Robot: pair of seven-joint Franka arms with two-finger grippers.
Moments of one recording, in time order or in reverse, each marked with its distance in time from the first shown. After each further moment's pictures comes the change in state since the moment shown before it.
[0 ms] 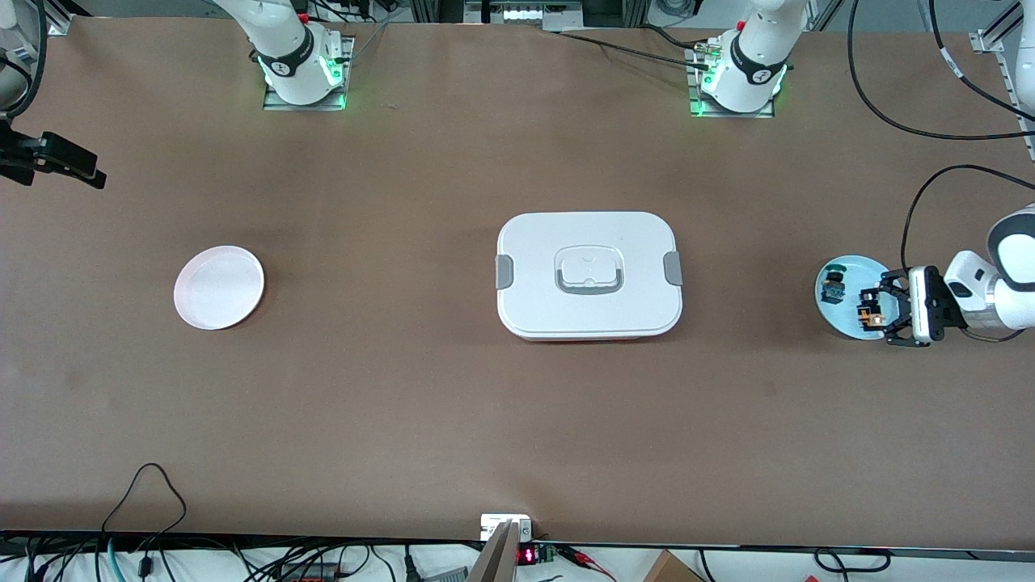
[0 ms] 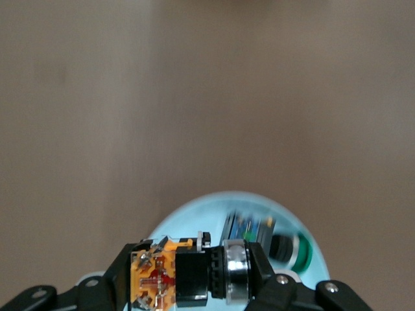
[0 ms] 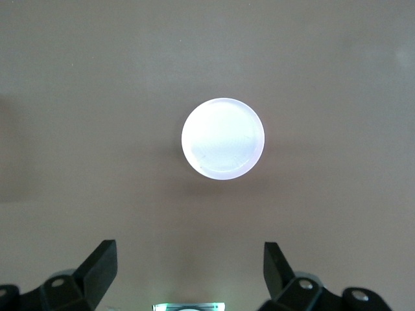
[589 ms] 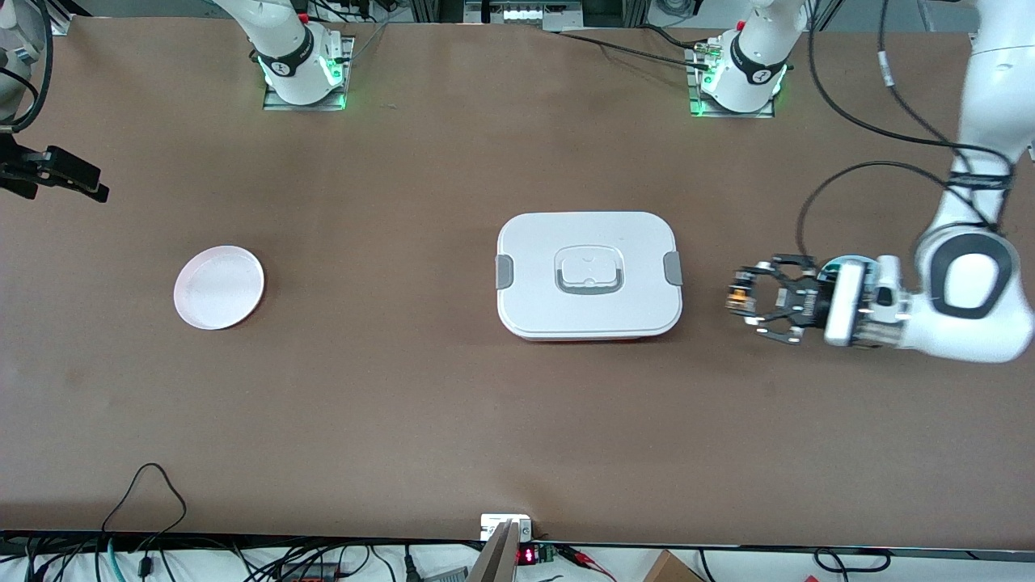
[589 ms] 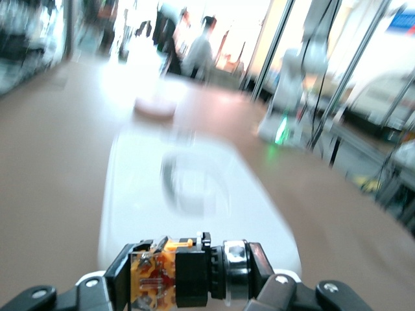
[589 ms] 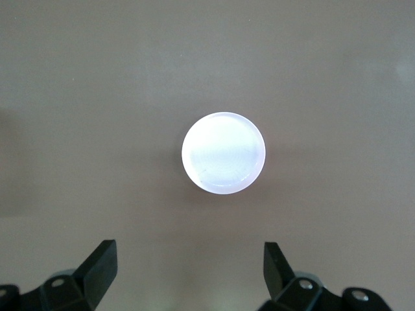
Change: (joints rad) left arm -0.230 0.036 -0.131 0.035 -0.707 -0.267 0.000; right arm 0.000 0.007 0.000 -0.032 0.004 0.077 0.001
